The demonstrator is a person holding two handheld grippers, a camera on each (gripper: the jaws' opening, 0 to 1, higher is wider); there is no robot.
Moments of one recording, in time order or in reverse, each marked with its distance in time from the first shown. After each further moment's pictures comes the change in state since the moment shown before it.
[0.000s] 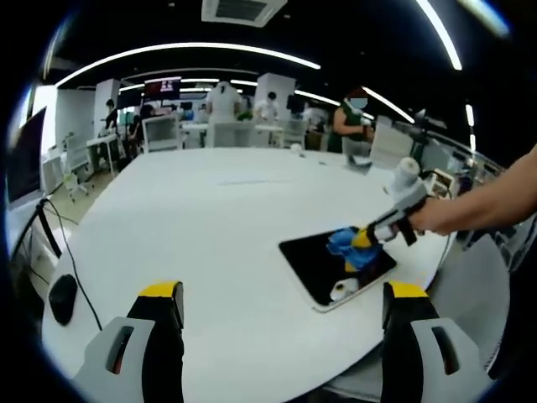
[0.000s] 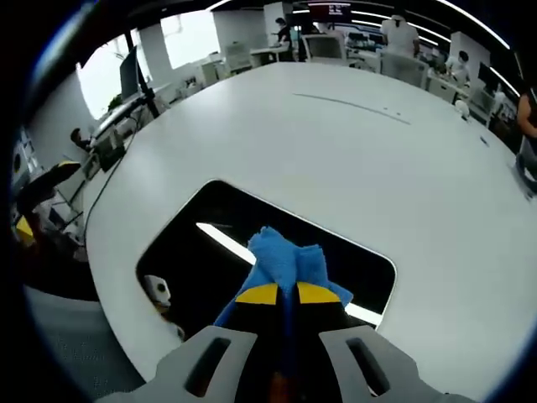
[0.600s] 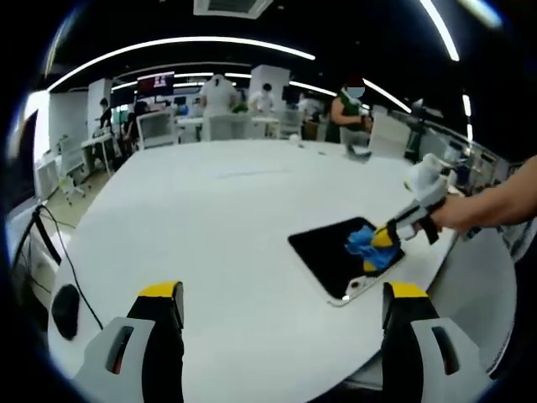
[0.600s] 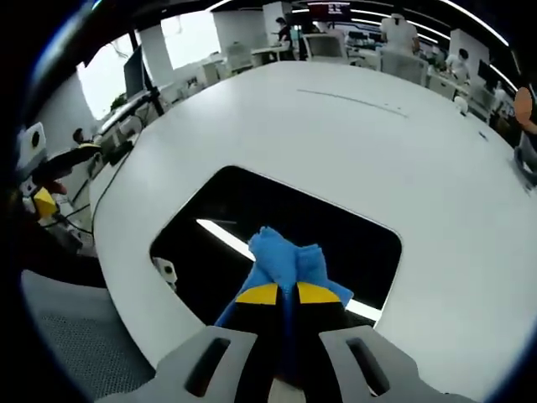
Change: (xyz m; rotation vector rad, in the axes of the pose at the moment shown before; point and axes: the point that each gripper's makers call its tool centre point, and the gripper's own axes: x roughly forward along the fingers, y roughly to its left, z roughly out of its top) left arm 0.011 0.019 0.002 0.041 0.040 -0.016; right arm -0.015 0.016 -0.023 -0.010 0.001 0.005
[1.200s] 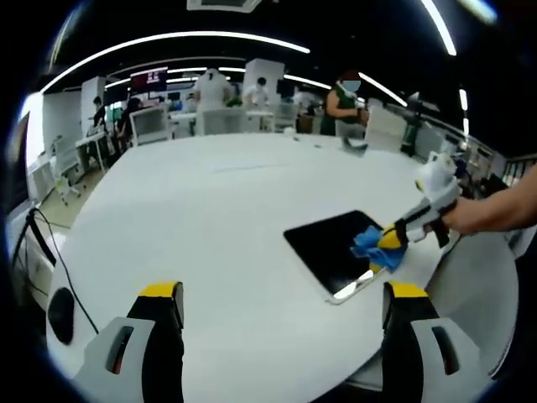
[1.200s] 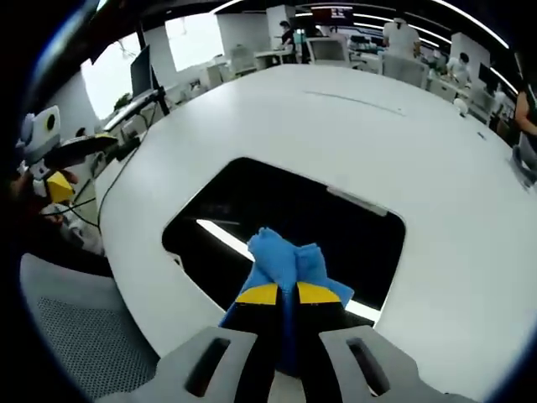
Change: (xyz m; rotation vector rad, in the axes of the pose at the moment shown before) left arm 0.009 -0.004 -0.006 0.009 0.034 -0.018; right arm -0.009 0.009 -0.013 0.013 -0.023 0.010
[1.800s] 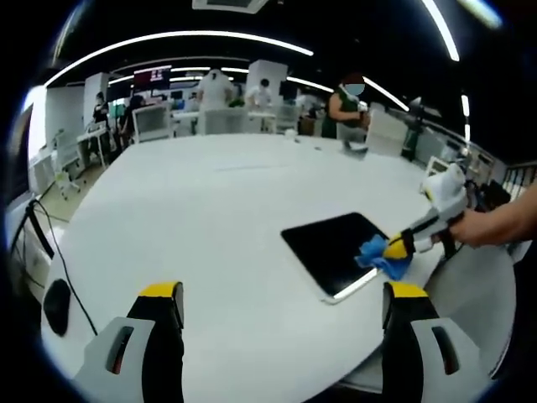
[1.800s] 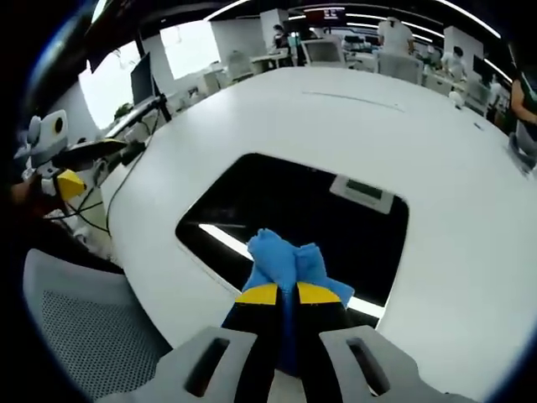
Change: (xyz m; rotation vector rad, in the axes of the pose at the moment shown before) left arm -0.002 -0.003 -0.004 -0.031 -0.010 -0.005; right arm -0.011 0.014 -0.016 0.040 -0.022 0.019
